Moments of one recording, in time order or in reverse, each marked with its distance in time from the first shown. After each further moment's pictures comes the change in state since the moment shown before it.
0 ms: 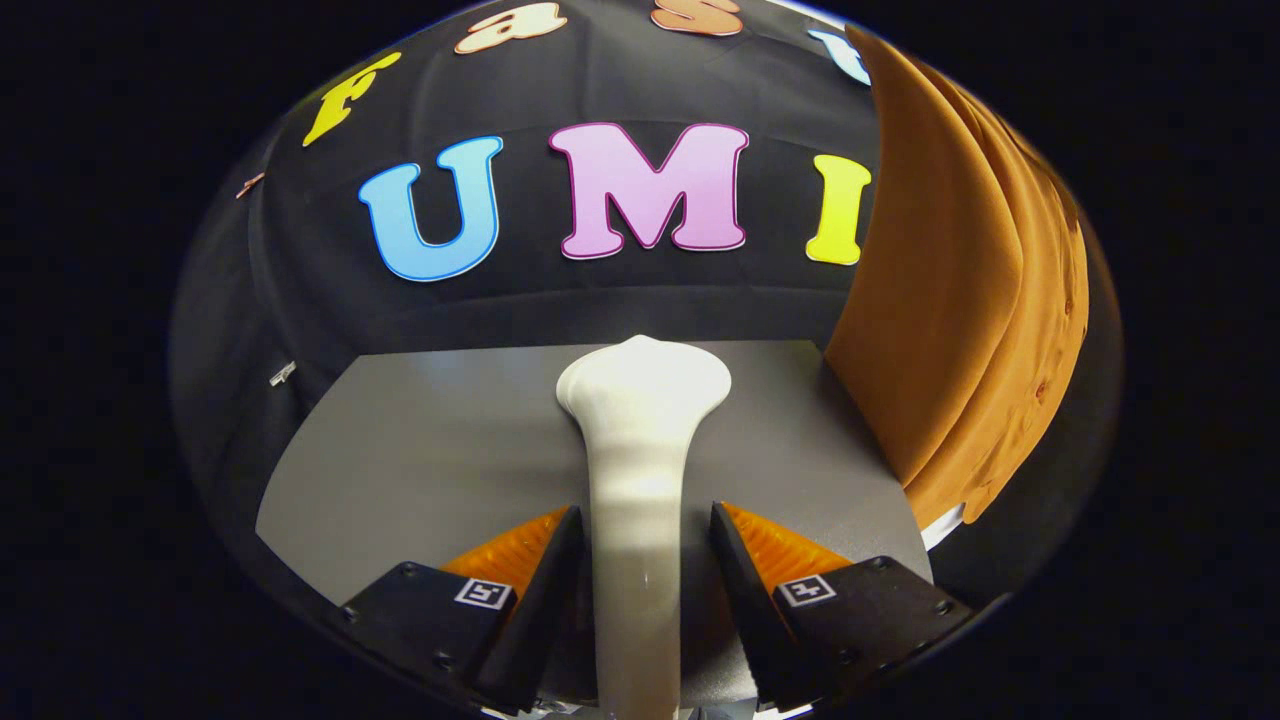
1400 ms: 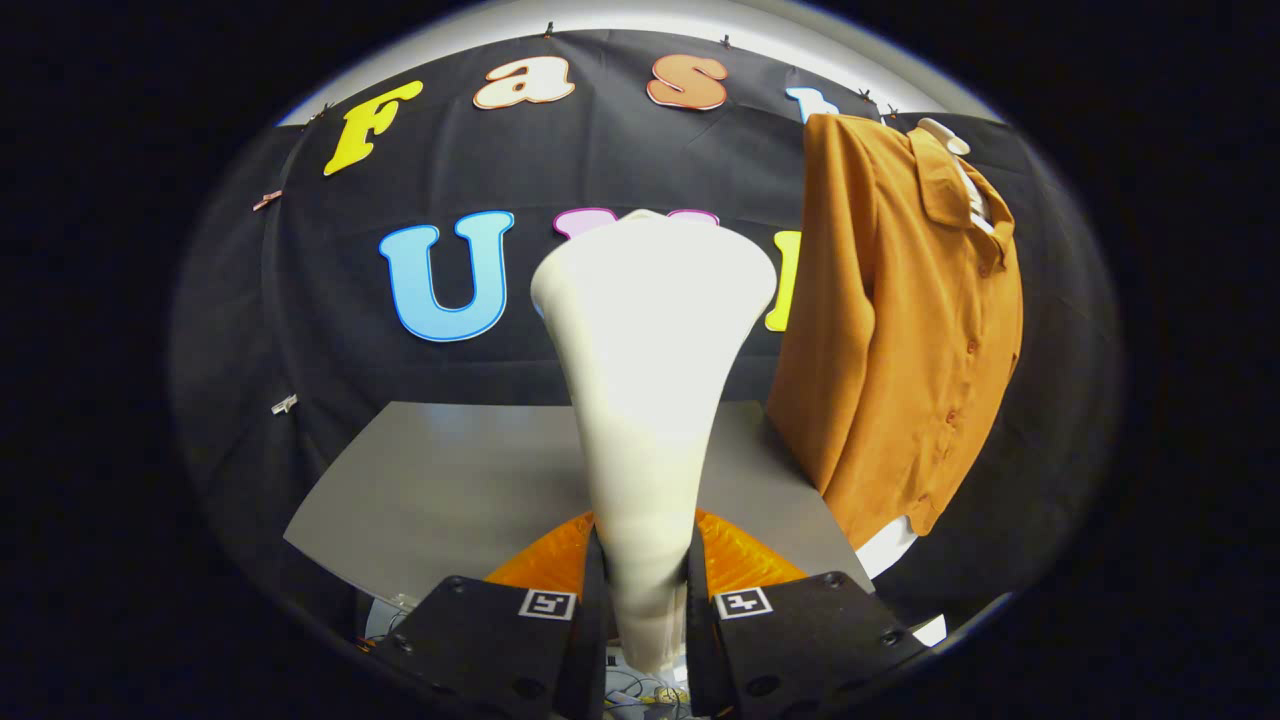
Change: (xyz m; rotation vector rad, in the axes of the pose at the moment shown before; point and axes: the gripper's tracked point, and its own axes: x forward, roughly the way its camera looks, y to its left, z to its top) arm -0.119 0.007 0.020 0.020 -0.251 -0.082
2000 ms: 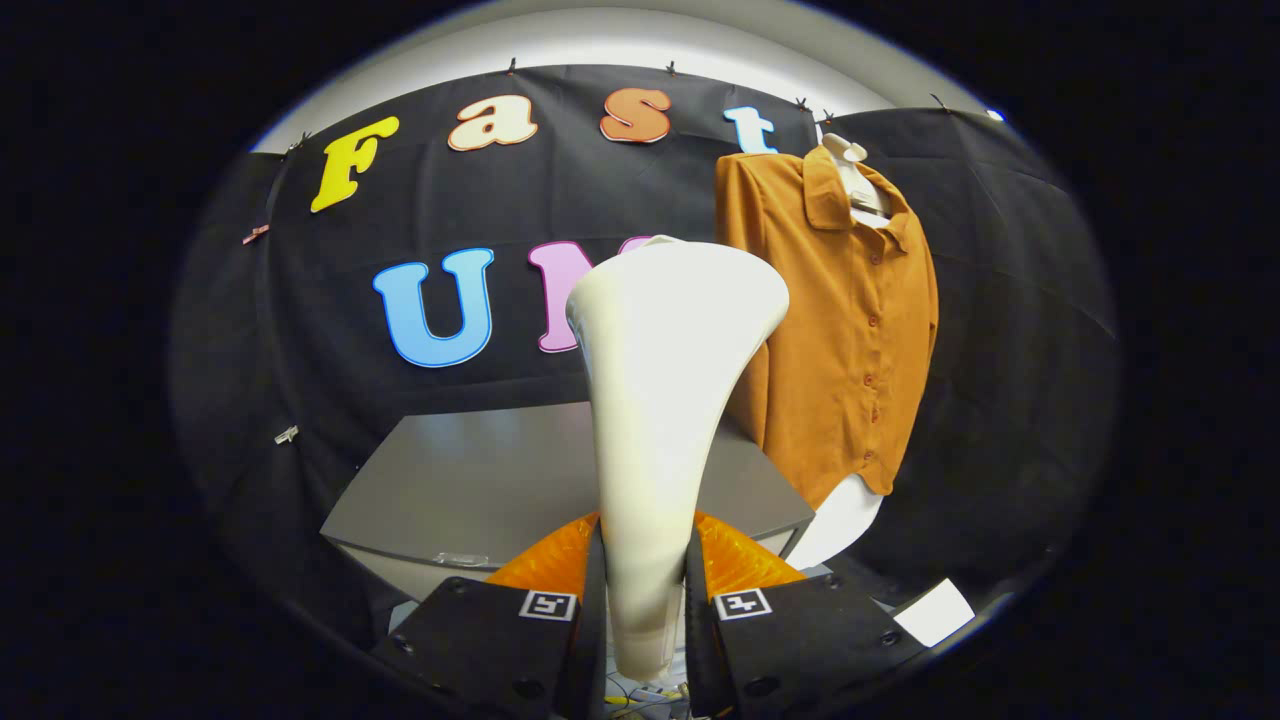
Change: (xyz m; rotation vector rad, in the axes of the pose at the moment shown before) arm -0.101 -0.026 -0.017 0.083 -0.070 -0.106
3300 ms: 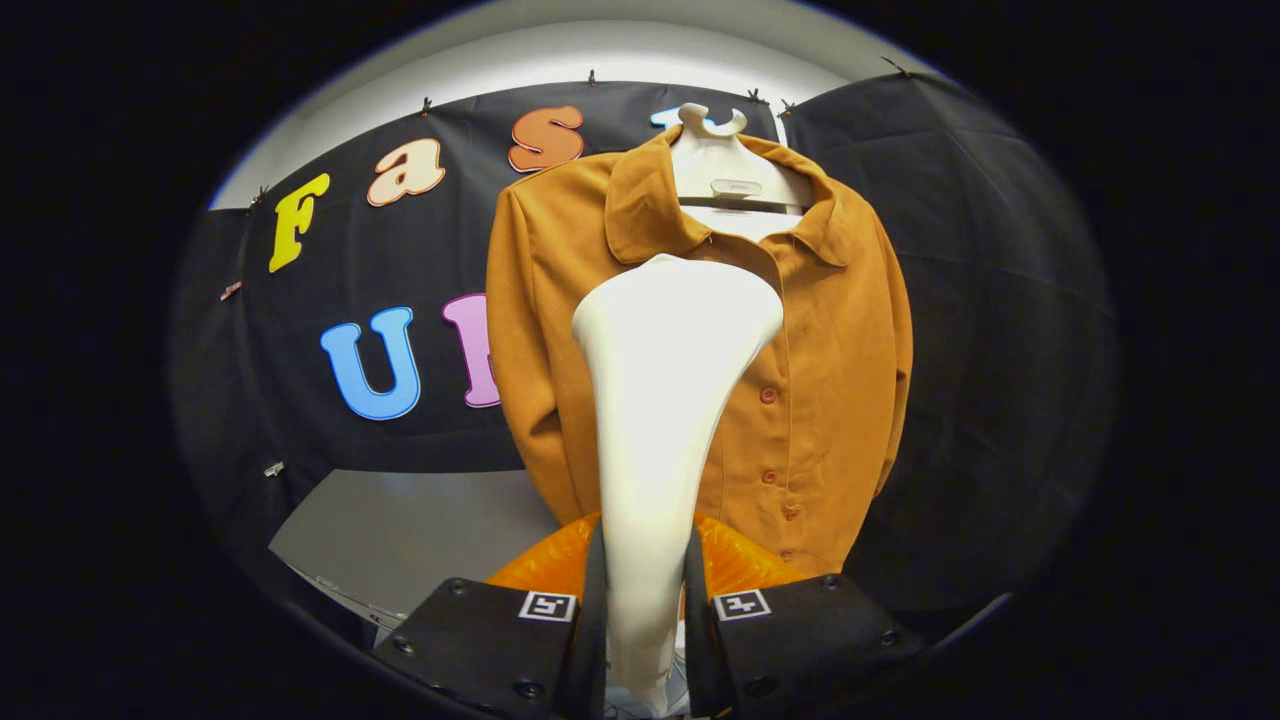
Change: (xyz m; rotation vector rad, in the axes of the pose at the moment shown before) arm 0.130 -0.195 0.082 0.052 -0.042 0.104
